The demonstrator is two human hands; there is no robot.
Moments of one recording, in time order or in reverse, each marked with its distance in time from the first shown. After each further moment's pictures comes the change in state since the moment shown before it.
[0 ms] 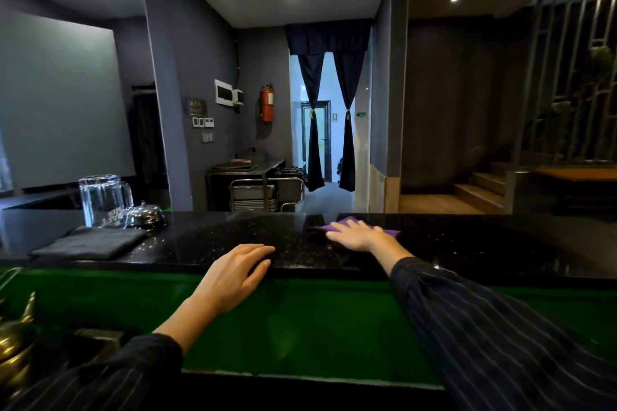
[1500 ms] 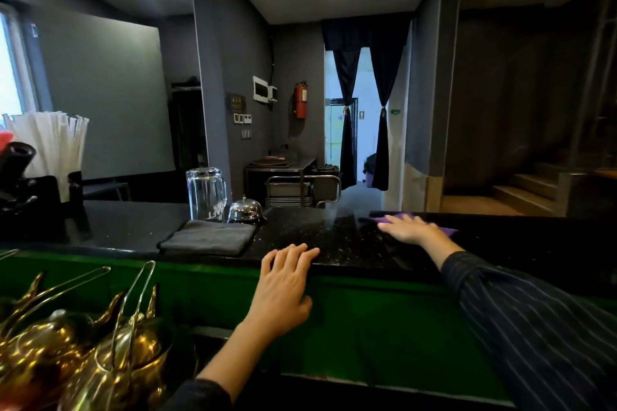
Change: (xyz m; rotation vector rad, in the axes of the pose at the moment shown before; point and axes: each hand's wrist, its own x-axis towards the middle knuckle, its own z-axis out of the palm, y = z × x) left_hand -0.073 -0.138 -0.024 0.242 0.034 -0.053; right_hand 0.044 -0.146 0.029 -0.003 0.031 0.162
